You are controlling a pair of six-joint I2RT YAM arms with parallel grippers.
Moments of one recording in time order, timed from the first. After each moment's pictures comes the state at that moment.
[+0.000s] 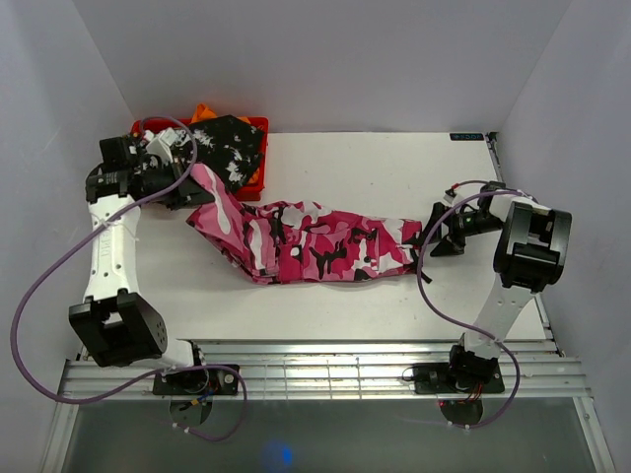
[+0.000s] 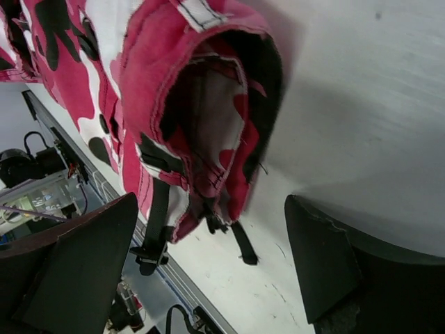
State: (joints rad) left arm 0.27 1.42 1.45 -0.92 0.86 -0.07; right arm -0.24 1.97 1.27 -0.89 -0.83 -0.28
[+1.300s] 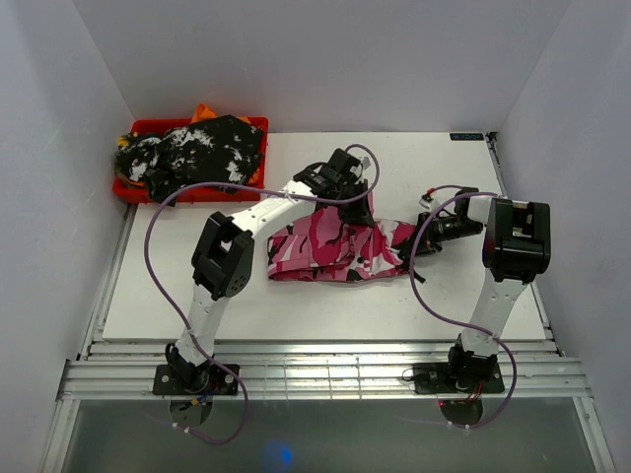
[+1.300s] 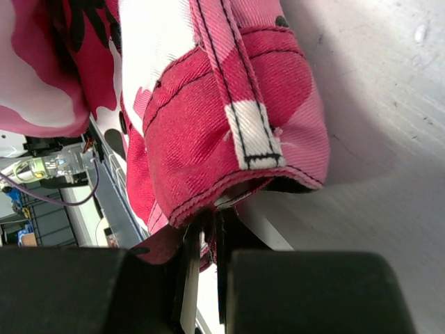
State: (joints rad) left arm -0.73 2.14 1.87 -0.56 0.34 -0.66; right arm -0.10 2.04 1.21 -0.76 -1.00 -0.29
